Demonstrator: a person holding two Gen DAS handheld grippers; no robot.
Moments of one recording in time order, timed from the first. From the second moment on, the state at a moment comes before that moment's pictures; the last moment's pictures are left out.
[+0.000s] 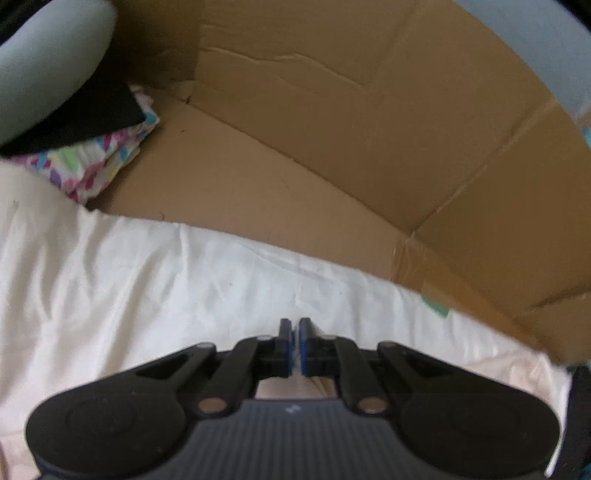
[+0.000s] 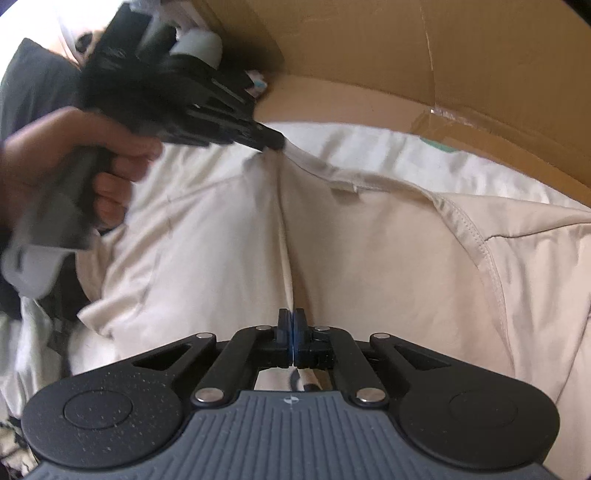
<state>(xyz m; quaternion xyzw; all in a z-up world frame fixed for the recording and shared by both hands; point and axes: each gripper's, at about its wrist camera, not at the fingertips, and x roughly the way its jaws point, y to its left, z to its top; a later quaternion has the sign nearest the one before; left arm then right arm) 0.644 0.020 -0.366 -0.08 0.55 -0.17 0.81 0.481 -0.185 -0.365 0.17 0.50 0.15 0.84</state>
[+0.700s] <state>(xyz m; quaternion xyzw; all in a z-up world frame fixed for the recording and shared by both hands) 0.567 -0.002 -0.374 -0.04 0.62 -0.21 0.76 0.478 -0.156 -0.385 0.18 0.49 0.17 0.84</state>
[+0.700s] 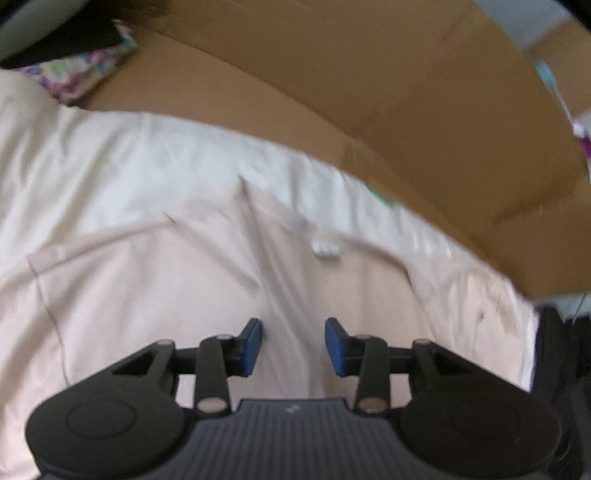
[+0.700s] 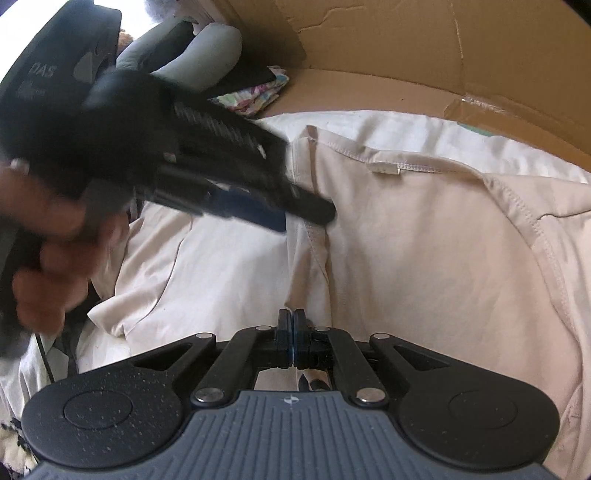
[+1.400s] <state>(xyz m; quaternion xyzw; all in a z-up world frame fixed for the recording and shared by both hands) 0.558 0.034 -0.378 -0.08 0.60 -0.21 0.77 0.498 -0.171 -0.398 0.18 0.49 0.20 0.83</state>
